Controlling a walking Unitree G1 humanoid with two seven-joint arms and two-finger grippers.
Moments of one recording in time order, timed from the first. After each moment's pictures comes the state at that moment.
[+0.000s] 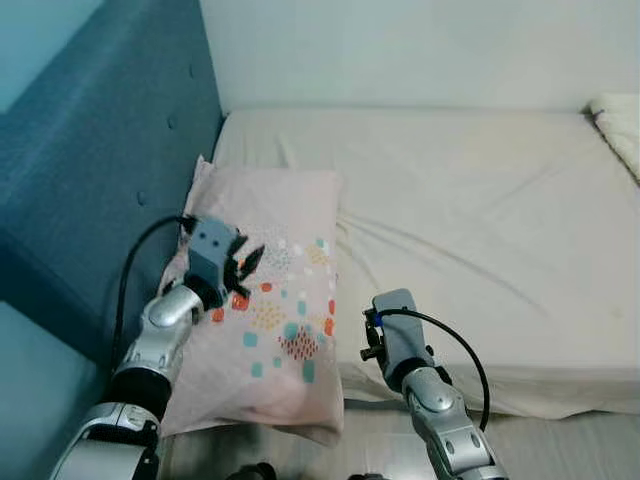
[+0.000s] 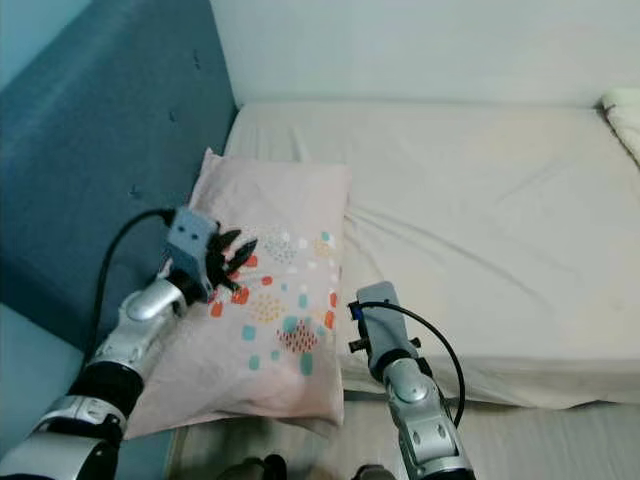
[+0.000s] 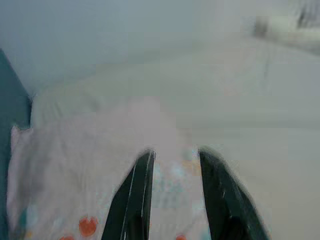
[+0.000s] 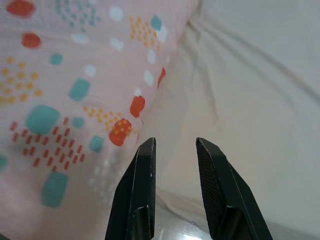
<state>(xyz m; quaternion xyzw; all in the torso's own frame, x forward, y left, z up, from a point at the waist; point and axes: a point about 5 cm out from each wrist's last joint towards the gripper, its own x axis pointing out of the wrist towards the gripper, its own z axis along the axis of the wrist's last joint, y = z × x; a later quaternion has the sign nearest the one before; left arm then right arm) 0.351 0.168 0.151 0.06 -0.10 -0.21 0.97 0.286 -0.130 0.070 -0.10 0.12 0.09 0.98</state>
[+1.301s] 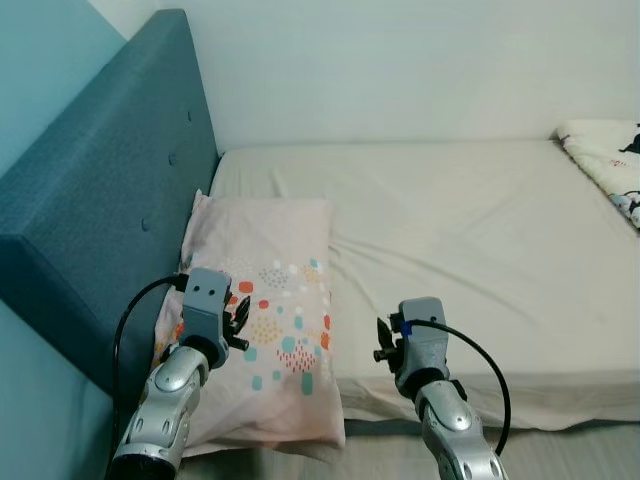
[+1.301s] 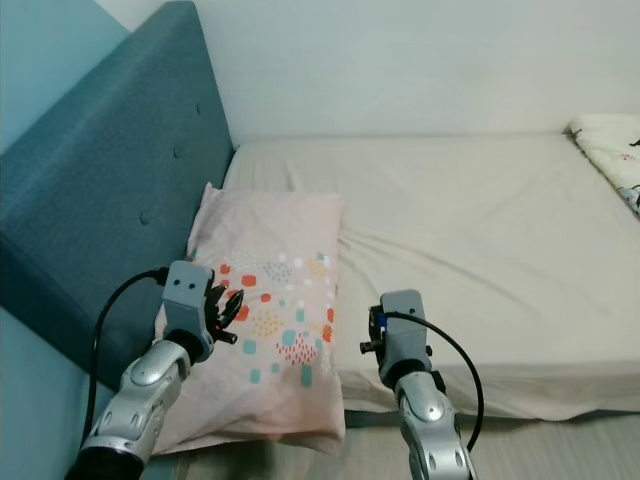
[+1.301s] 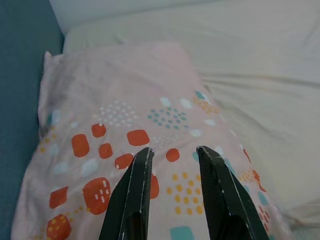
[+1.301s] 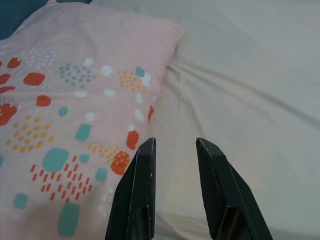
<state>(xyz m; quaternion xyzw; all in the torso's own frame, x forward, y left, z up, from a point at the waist) 0.306 0.153 0.098 0.04 0.02 -0.11 0.99 0.275 -0.141 0.074 -0.04 0.08 0.07 0.99</state>
